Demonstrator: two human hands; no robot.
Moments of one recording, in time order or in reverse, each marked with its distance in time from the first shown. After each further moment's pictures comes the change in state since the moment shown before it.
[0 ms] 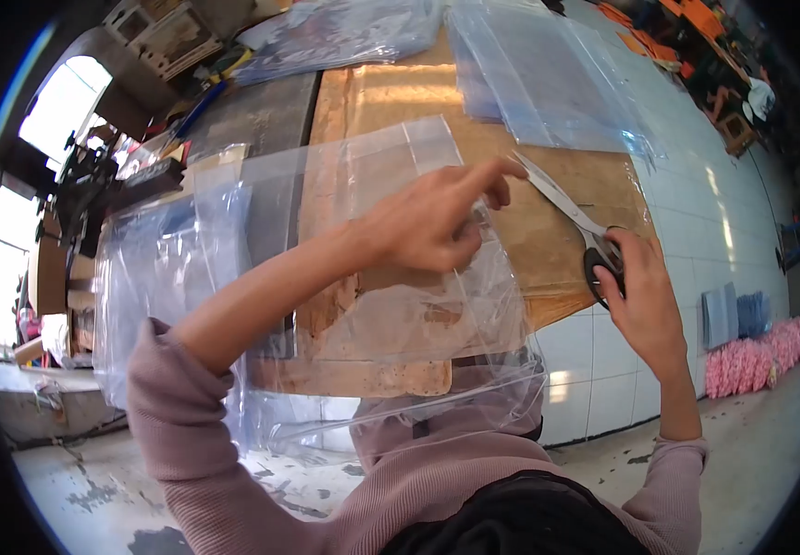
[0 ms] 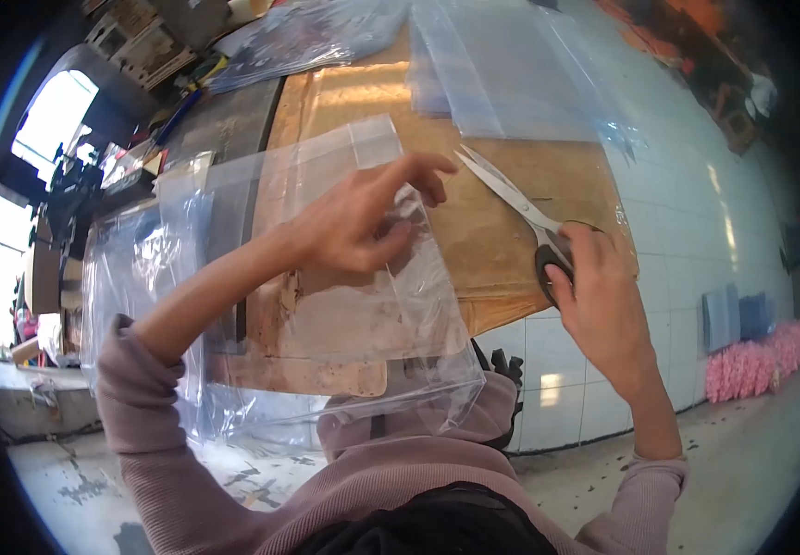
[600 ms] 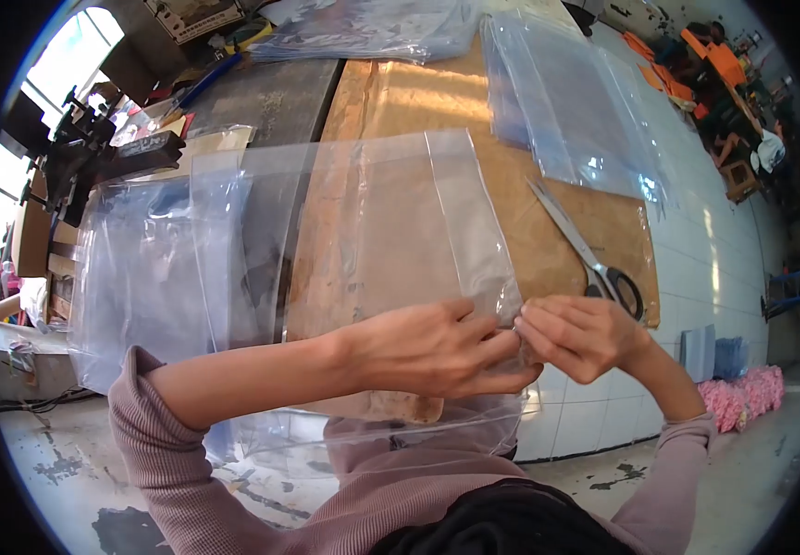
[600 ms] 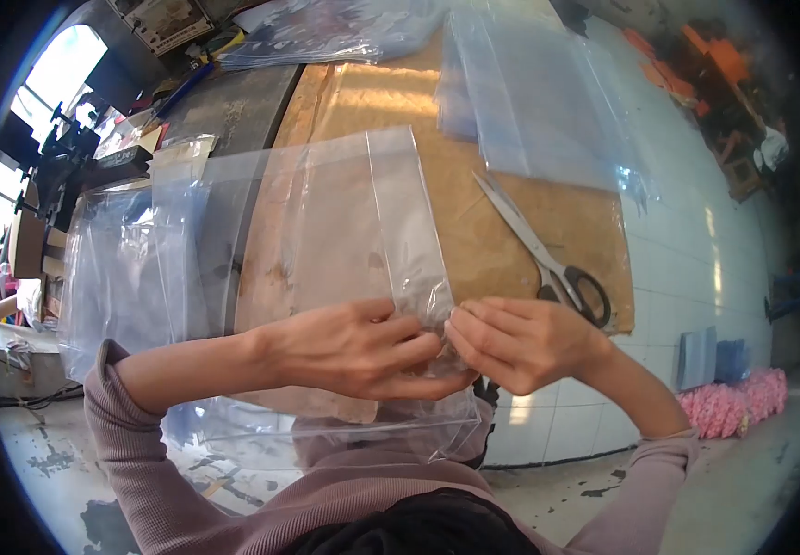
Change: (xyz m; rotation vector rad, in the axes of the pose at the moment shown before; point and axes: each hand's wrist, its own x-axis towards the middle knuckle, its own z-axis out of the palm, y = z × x) left_hand -0.045 0.046 0.030 0.806 -0.136 0.478; right_hand 0.060 -0.014 0.030 0.045 0.070 -1.271
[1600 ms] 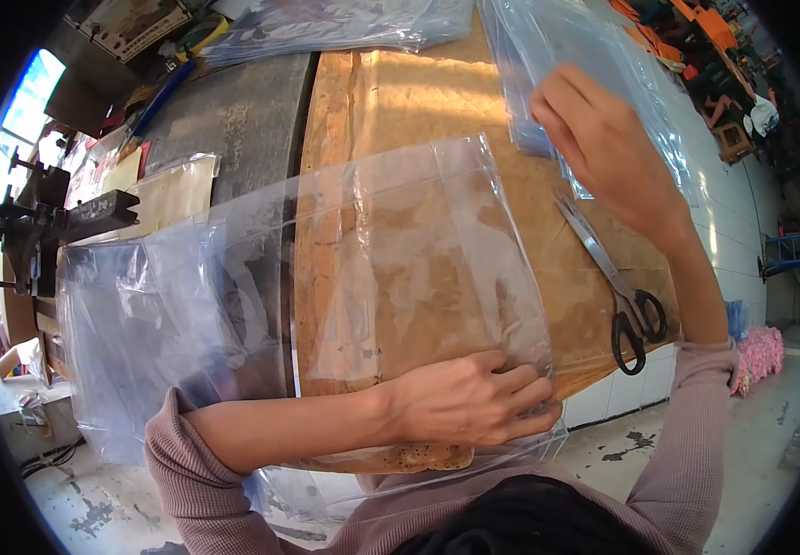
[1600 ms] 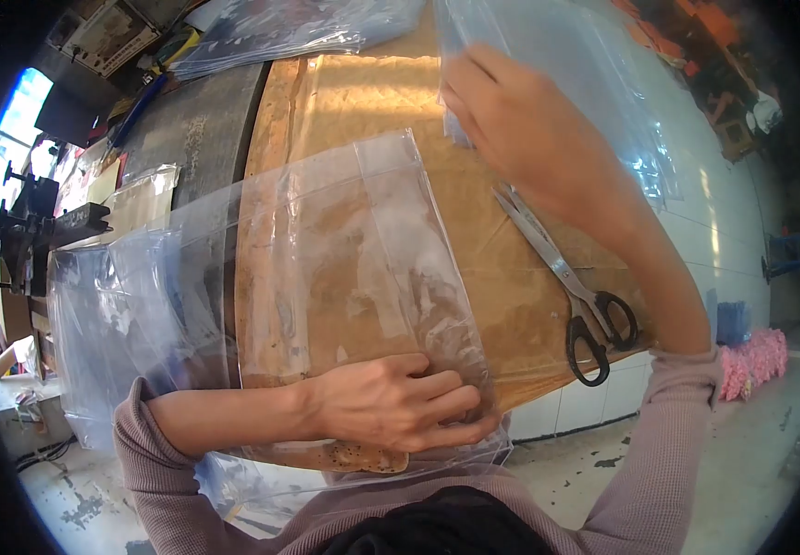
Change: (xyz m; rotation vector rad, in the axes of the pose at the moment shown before) left_hand -0.001 -0.006 0.029 -0.357 0.133 -0.068; right_hand 0.073 0.133 0.014 0.020 -0.050 0.700
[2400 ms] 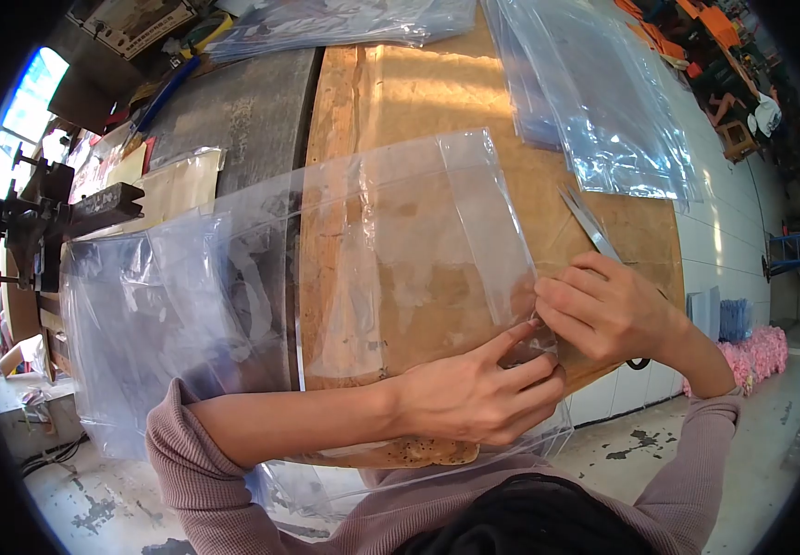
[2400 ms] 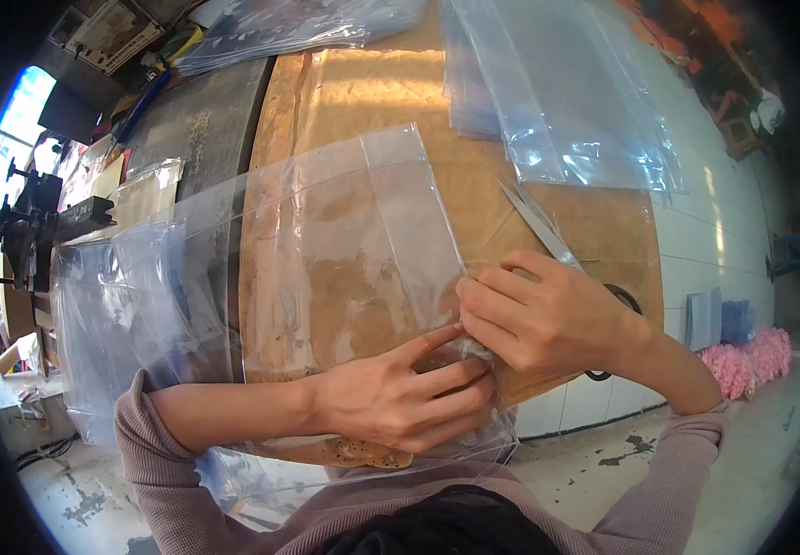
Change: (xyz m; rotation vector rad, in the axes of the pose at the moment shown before) left_hand 0.001 0.003 0.003 0.031 0.126 -0.005; right_hand -0.092 -0.044 -0.001 -0.051 -0.226 -0.525
